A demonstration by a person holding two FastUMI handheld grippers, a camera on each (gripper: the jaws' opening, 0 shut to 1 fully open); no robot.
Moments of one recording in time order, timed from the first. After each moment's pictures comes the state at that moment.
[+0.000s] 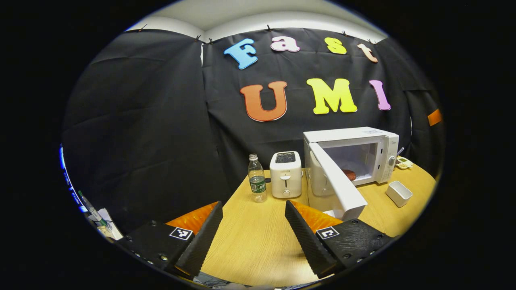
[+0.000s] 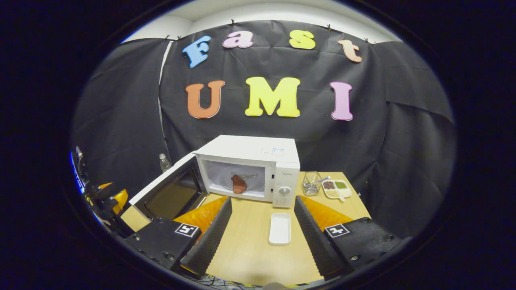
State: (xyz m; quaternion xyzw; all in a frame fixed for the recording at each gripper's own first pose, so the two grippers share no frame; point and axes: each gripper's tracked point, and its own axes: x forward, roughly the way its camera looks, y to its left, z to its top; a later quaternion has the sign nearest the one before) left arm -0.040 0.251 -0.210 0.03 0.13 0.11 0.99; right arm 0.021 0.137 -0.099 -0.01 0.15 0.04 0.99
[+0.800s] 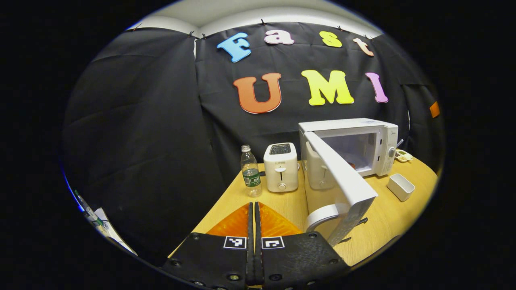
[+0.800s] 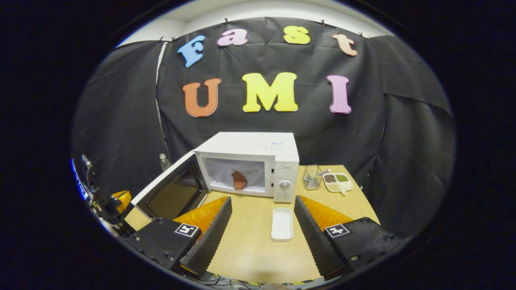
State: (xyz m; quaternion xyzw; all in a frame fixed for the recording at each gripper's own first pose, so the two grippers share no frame) left arm -0.022 0.239 -0.242 0.04 0.15 0.09 0.98; right arm 0.017 0.129 -0.116 0.02 0.18 0.03 0.98
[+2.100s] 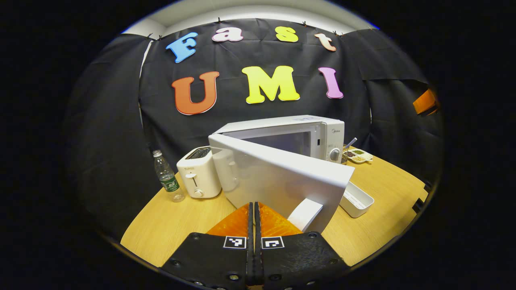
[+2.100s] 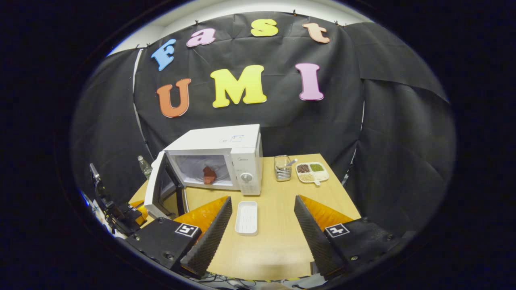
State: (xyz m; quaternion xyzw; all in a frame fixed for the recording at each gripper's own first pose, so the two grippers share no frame) left arm 0.035 0.016 -0.254 0.04 0.15 -0.06 0.99; right arm 0.015 0.002 -0.131 0.05 0.20 -0.01 0.98
